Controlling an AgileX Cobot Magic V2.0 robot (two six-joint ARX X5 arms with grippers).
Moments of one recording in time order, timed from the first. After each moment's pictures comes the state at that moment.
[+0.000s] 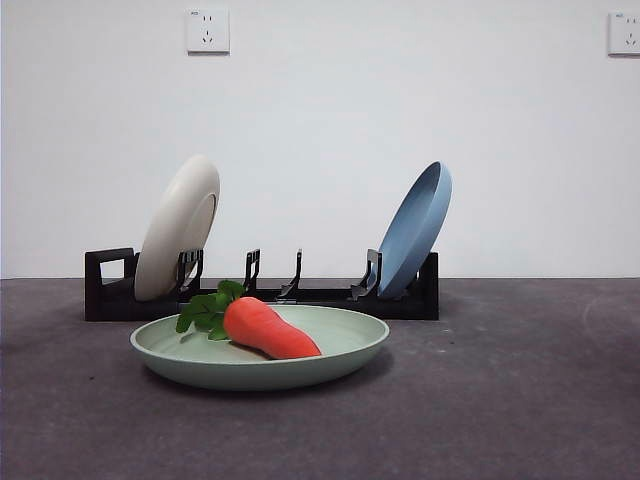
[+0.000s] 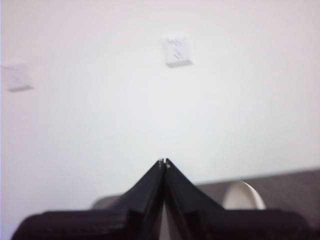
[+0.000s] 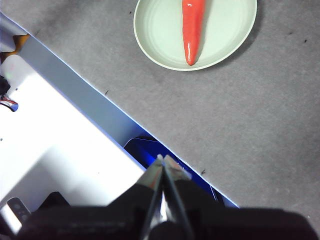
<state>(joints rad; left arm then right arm) -0.18 0.44 1.01 -0.42 -0.23 0.15 0.75 0.94 1.17 -1.17 -0.18 0.13</state>
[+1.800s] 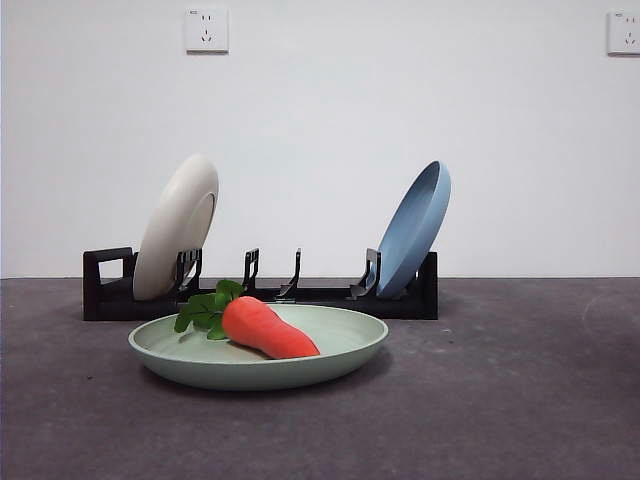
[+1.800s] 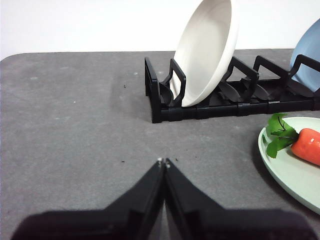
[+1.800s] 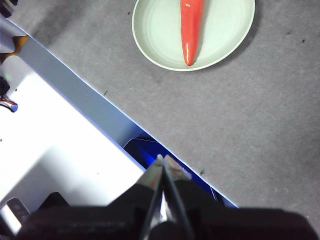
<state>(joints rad) 0.00 0.00 0.02 -0.18 0.09 -0.02 0.75 0.94 1.17 -1.17 -0.18 0.13</state>
